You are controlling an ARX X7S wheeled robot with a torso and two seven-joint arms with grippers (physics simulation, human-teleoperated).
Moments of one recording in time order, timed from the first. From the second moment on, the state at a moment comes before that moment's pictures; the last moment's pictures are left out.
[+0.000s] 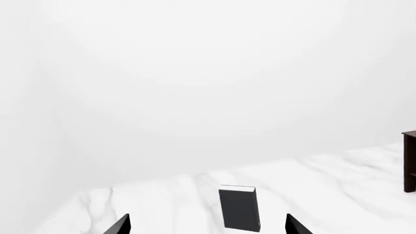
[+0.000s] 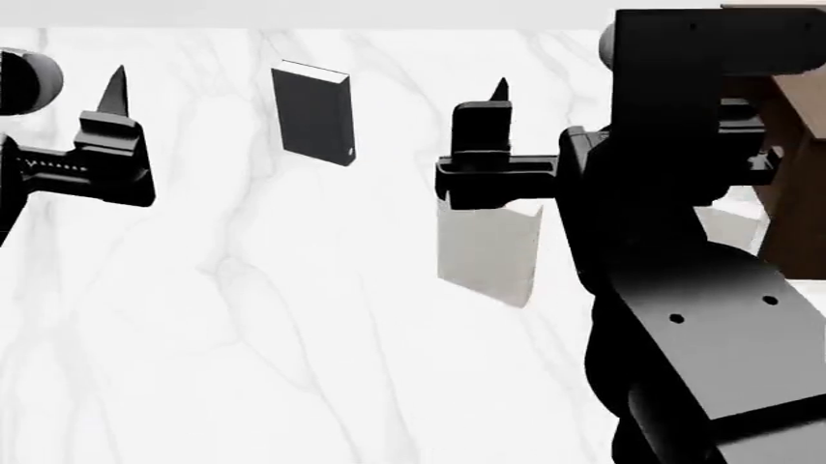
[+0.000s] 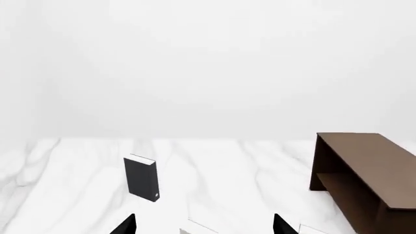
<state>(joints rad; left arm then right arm) -0.90 -0.23 0.11 0.51 -0.25 -1.22 -0.15 0.97 0.16 0.02 -0.40 0.44 1.34 0.21</state>
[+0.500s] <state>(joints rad) -1.02 -0.25 0.10 0.49 -0.28 -1.28 -0.14 1.11 0.16 0.01 -0.34 0.49 1.45 0.23</state>
